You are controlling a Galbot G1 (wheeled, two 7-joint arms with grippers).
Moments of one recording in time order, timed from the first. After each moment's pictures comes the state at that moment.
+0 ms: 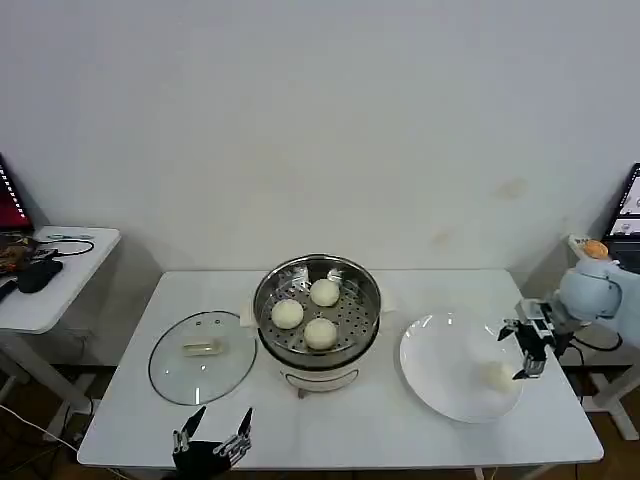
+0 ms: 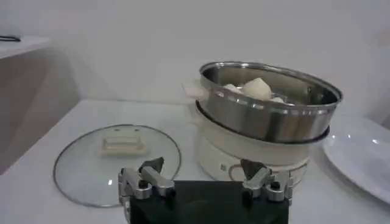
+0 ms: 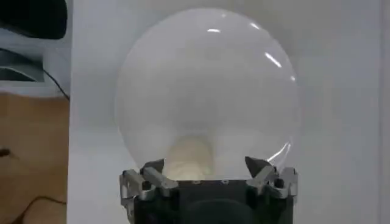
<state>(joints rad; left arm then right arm) 1.91 -1.16 -0.42 -2.36 -0.39 0.24 -0.27 0.54 0.45 -1.59 1.40 0.28 -0.14 -0.92</state>
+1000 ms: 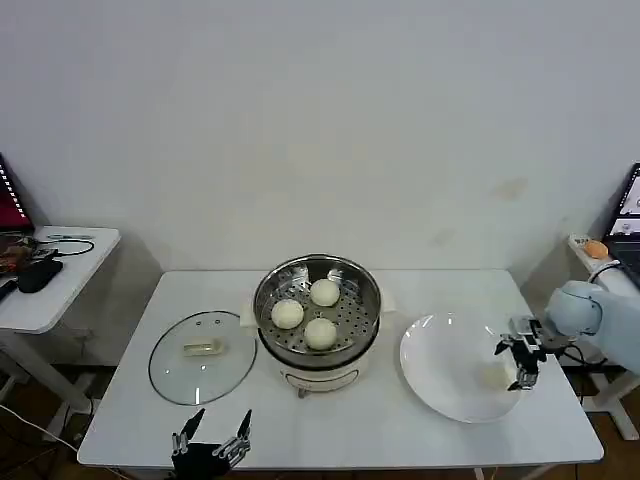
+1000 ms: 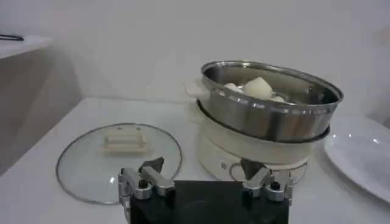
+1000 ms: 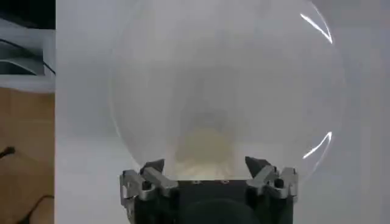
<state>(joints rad) 1.92 -1.16 -0.42 -2.37 -0.39 0.24 -0.27 0.30 0.48 -1.38 1.28 0.22 -0.14 -0.92</state>
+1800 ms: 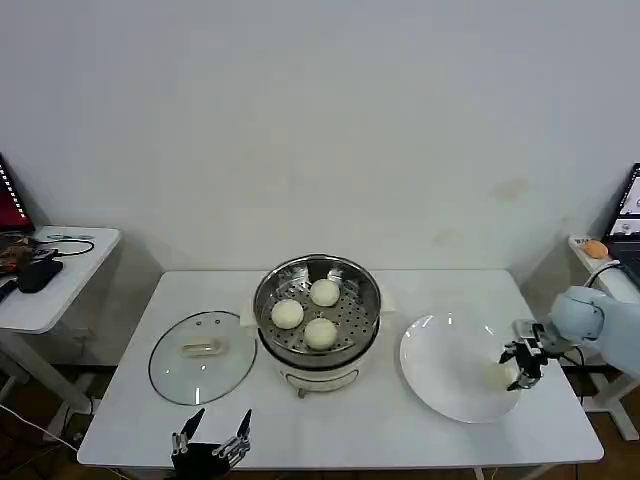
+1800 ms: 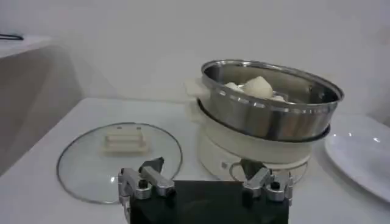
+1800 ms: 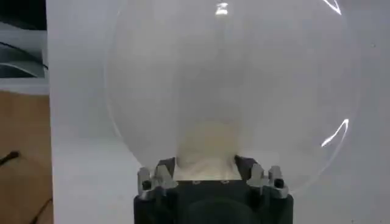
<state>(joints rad) 1.91 -1.16 -0.42 -2.37 -0.39 0.24 -0.27 0.26 0.47 -1.34 1.28 0.23 -0.14 -0.92</state>
